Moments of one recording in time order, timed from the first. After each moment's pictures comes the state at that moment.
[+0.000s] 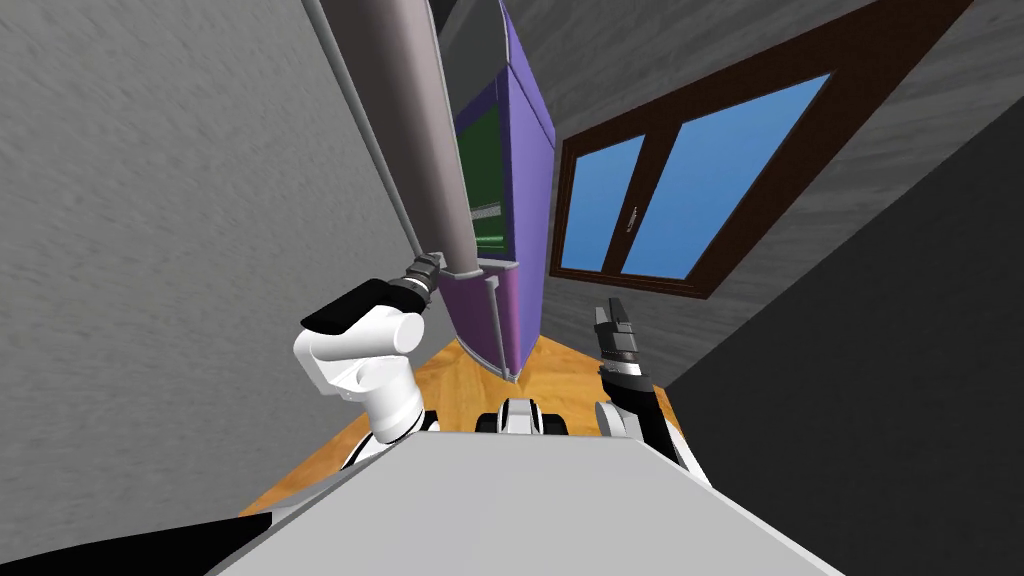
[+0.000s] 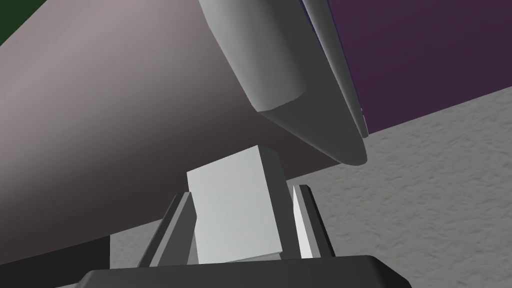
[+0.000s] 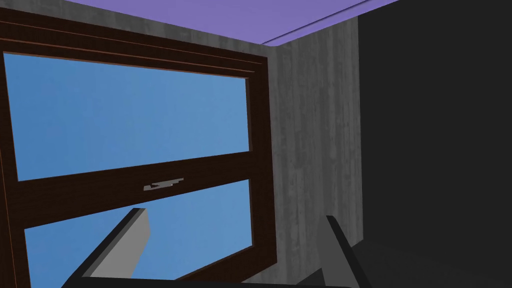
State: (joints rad) left arm -0.32 0.12 0.18 -2.59 -0.07 1.20 -0.33; right arm 0.53 0.05 0.04 -2.23 0.11 -0.50 0.09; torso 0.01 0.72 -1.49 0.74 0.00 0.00
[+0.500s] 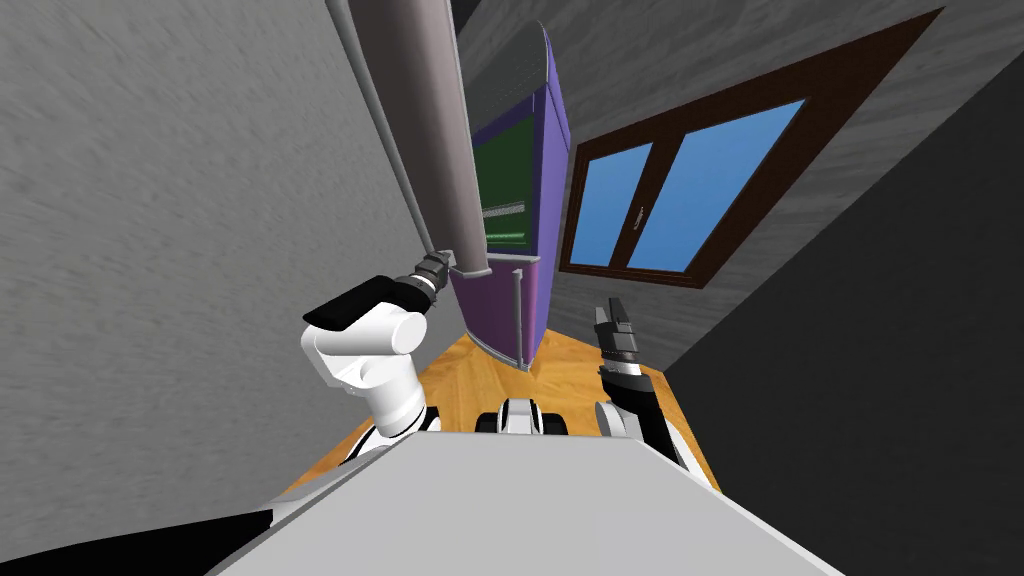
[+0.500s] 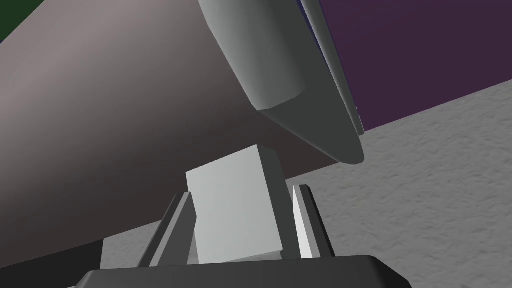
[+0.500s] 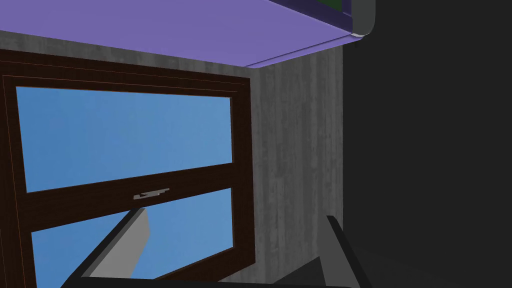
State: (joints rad) left arm -0.35 0.13 0.15 -2.59 0.00 1.22 -0.33; right arm 0.53 0.05 0.04 -2.23 0.11 -0.50 0.09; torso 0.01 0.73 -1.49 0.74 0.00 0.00
